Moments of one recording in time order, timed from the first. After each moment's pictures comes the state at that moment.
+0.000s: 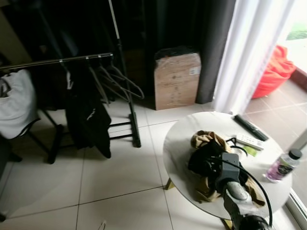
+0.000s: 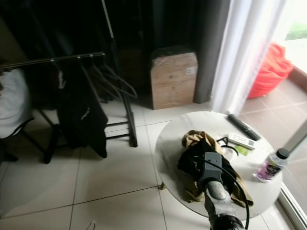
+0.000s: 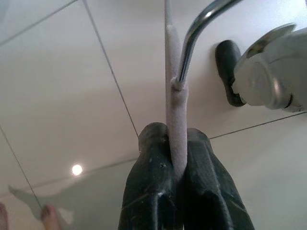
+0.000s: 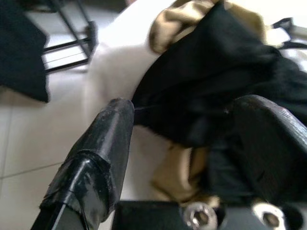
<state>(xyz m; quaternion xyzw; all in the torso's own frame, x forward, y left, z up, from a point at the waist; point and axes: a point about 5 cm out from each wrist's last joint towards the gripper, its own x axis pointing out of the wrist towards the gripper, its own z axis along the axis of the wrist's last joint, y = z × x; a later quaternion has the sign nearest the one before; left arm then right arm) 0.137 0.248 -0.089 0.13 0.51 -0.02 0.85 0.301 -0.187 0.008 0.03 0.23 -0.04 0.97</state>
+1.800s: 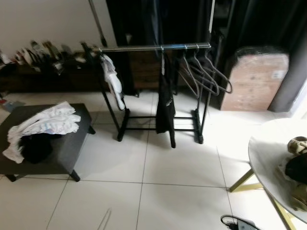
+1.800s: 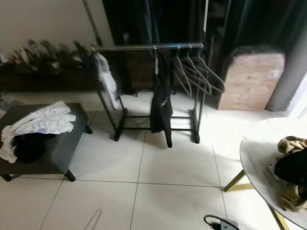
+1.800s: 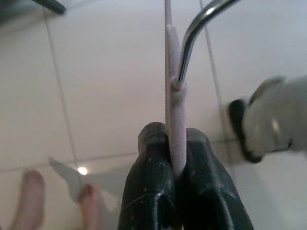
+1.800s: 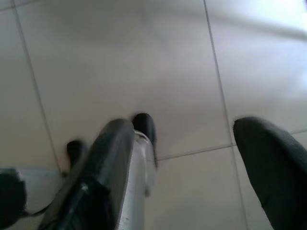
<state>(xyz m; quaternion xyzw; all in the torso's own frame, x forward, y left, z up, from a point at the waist) 0.147 0.240 -0.084 0.16 0.44 -0.04 0.88 0.165 -0.212 -0.090 0.05 0.52 -0.12 0.84</state>
